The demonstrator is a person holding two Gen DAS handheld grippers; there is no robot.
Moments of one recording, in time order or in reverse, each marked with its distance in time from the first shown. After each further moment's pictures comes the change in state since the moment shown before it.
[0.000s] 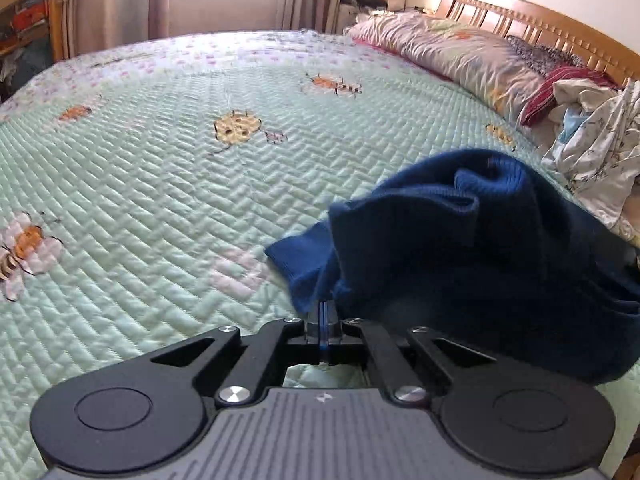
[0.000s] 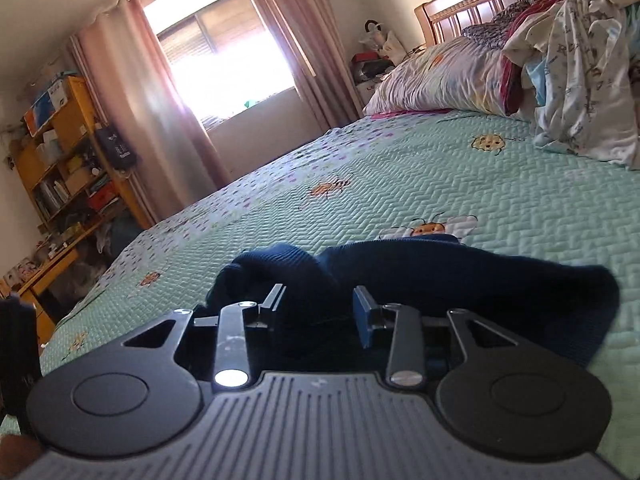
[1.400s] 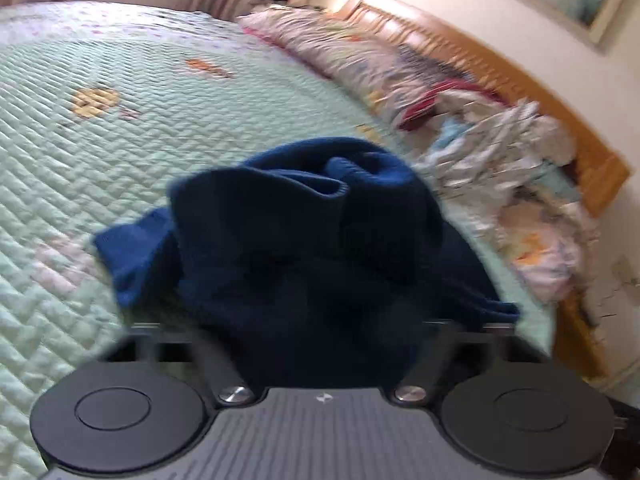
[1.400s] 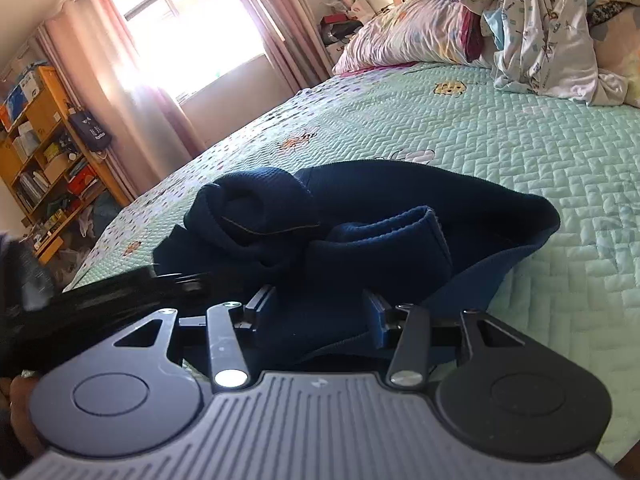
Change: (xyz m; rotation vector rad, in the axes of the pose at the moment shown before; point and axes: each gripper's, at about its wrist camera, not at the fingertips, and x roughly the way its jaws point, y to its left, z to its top) left arm 0.054 -0.029 0.004 -0.033 -0.009 -0.421; right arm -0.007 -0.025 -0.029 0.070 0.112 -0.068
